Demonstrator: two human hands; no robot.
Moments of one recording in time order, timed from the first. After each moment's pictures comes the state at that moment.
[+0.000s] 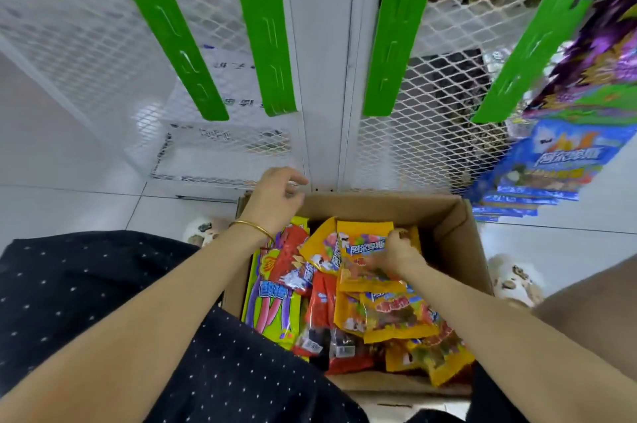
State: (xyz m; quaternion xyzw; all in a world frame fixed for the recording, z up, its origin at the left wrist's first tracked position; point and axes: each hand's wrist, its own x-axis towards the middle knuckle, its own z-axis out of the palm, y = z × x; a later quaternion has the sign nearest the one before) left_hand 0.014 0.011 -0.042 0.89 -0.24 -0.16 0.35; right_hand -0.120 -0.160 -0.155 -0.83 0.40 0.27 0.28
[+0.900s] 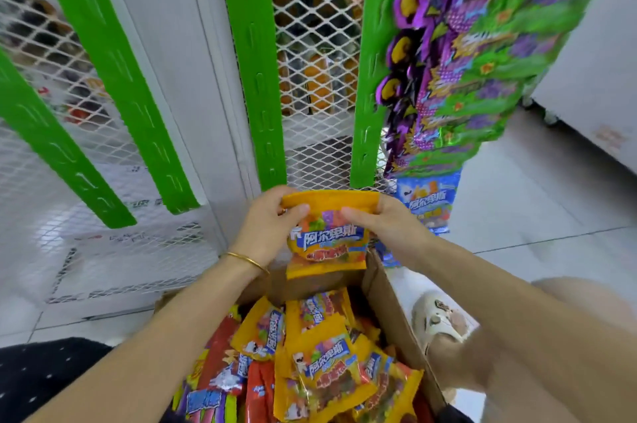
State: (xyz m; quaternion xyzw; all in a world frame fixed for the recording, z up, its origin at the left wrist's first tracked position) left_hand -0.032 -0.095 0.055 0.78 -0.35 -0.18 0.48; right_hand -0.155 -0.235 0.044 -0.69 0.24 -0.10 0.68
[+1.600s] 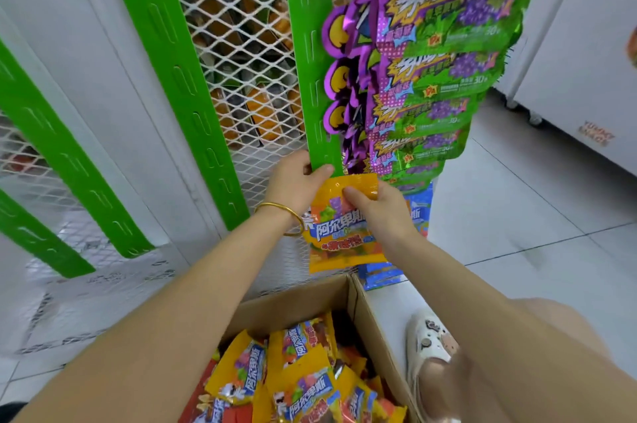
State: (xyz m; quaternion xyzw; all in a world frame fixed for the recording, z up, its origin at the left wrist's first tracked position) left_hand -0.036 -0.216 0.091 0.79 -0.39 -0.11 0.47; right_hand -0.147 -0.290 0.052 -0.67 0.34 -0.29 0.59
